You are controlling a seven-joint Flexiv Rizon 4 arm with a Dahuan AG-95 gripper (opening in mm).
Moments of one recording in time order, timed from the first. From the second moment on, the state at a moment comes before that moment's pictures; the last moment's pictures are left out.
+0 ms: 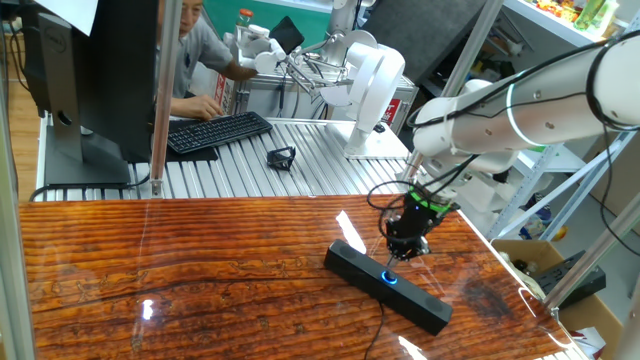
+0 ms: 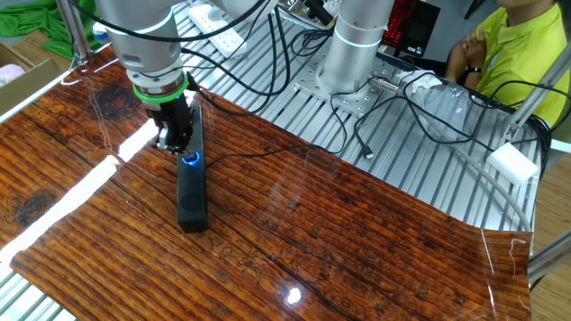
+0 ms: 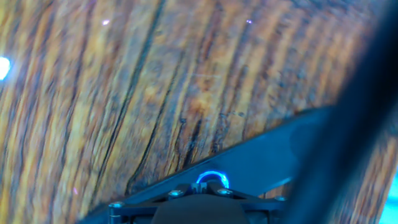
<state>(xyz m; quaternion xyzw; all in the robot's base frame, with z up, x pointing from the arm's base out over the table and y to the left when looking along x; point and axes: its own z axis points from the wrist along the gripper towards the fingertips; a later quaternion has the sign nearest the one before) 0.530 -0.158 0.081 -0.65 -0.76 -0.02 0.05</state>
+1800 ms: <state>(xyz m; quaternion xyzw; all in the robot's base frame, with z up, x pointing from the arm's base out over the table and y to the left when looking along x) 0.533 -0.160 0.084 -0.83 -0.56 -0.01 0.05</state>
